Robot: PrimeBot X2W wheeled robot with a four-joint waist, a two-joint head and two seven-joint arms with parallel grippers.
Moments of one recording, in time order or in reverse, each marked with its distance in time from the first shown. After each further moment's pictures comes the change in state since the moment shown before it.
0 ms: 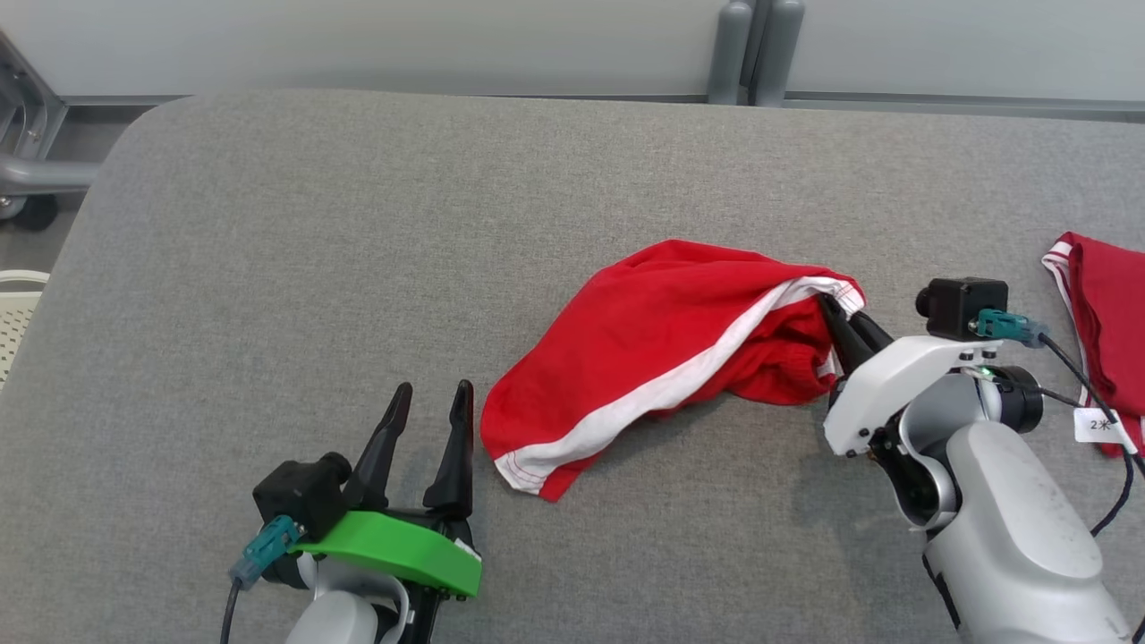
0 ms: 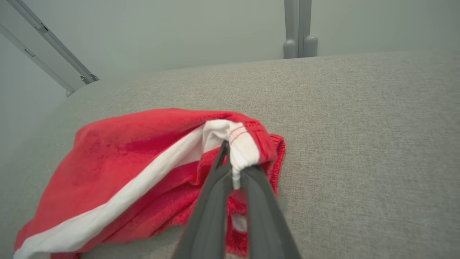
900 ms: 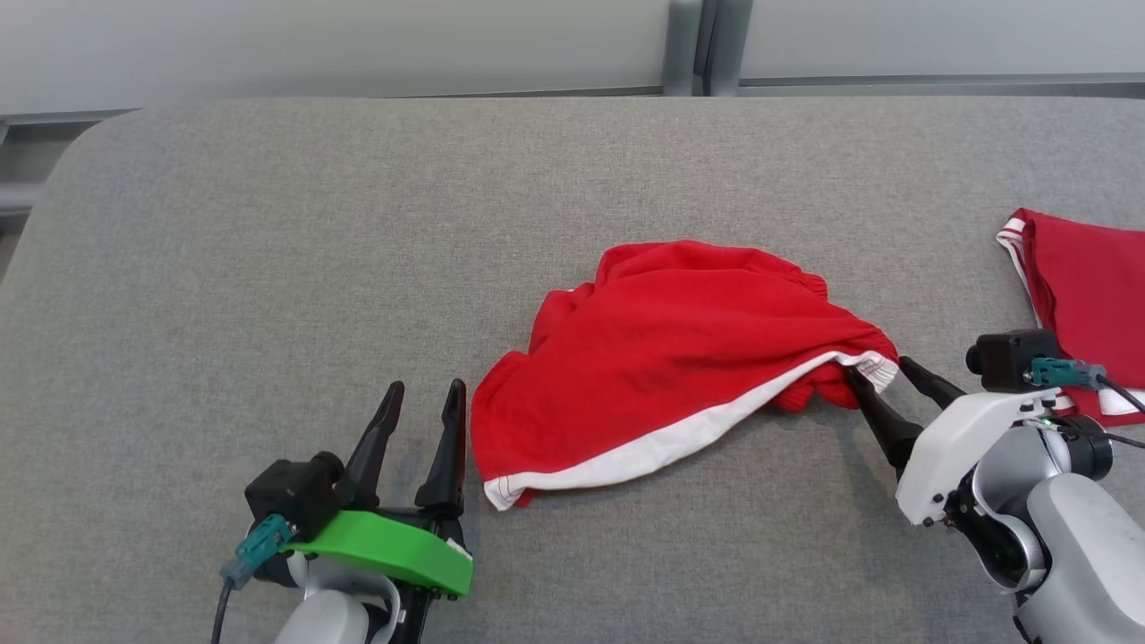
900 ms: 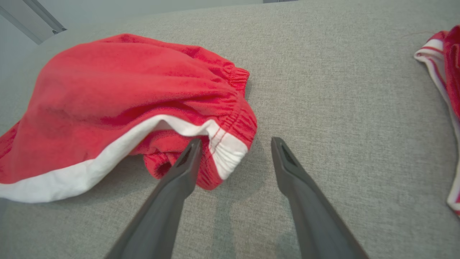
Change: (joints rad) left arm -0.001 0.018 -0.003 -0.005 0.005 0.002 0.000; right arm 0.140 -0.259 0.156 -0.139 0.207 0.000 0.101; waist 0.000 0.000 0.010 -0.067
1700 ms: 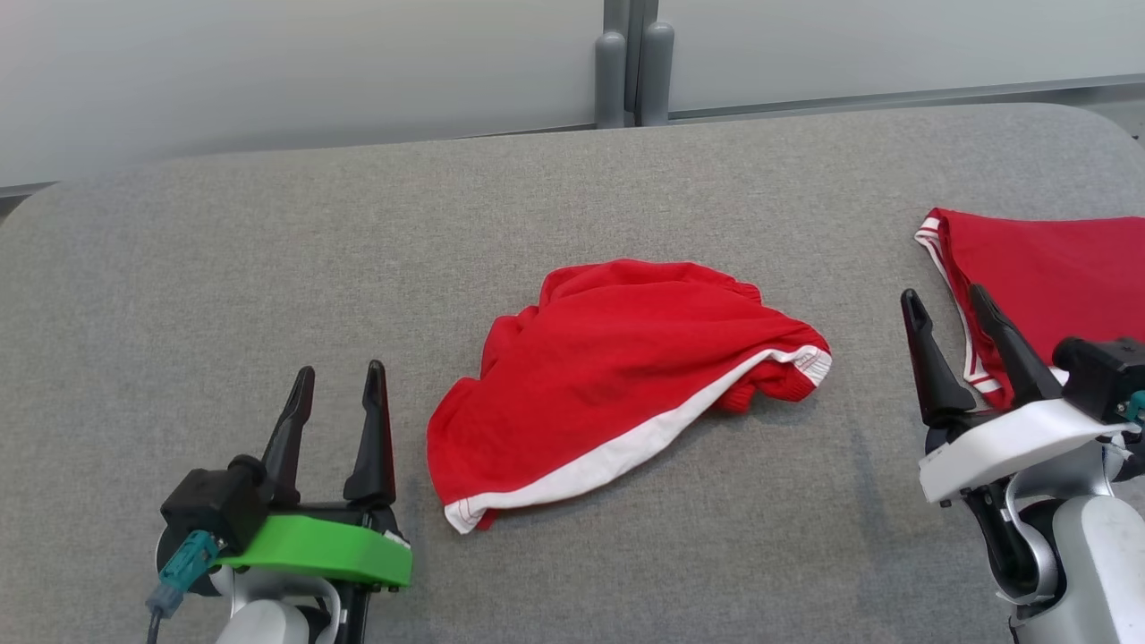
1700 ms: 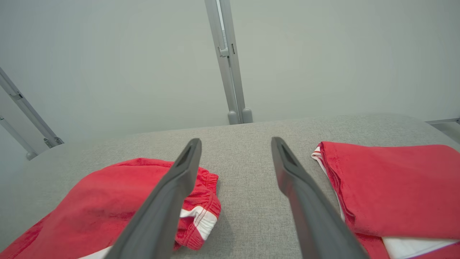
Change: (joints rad) left arm 0.052 0.076 0.062 -0.169 0.038 0.120 0.015; right arm 0.128 0.152 -0.244 -0.268 -0.180 0.000 -0.187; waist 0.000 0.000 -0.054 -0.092
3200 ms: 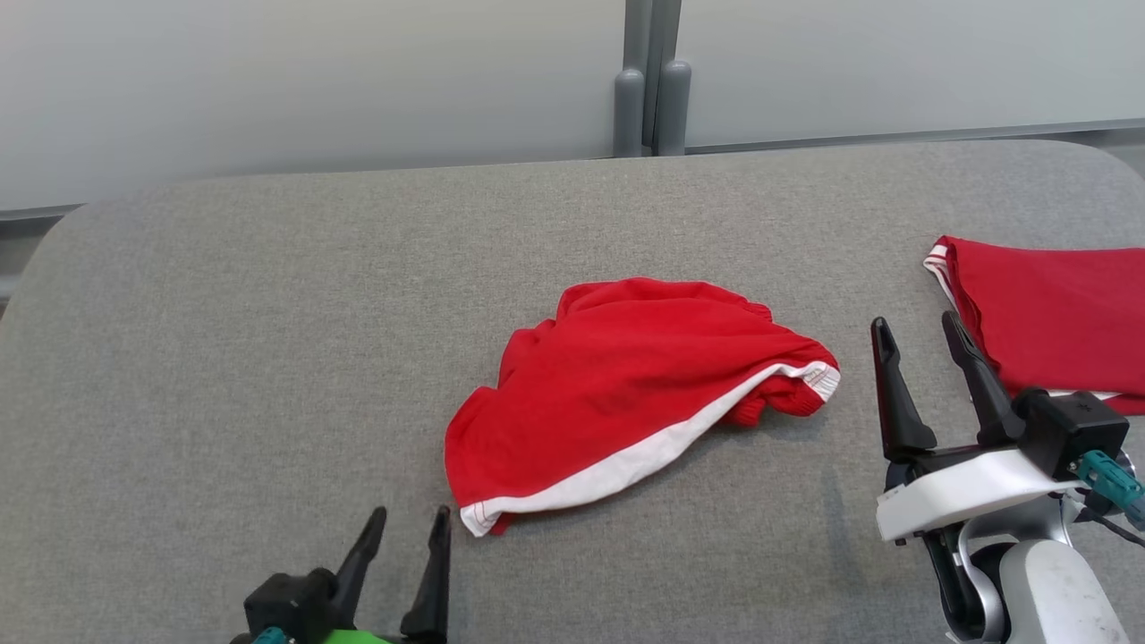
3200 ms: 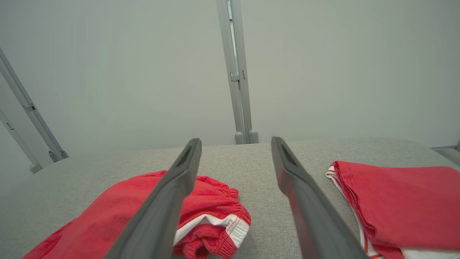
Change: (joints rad) left arm 0.202 0.023 -0.069 -0.026 0.018 -0.012 0.076; right arm 0.077 0.153 -0.030 -0.056 -0.191 0.000 -0.106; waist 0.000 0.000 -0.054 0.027
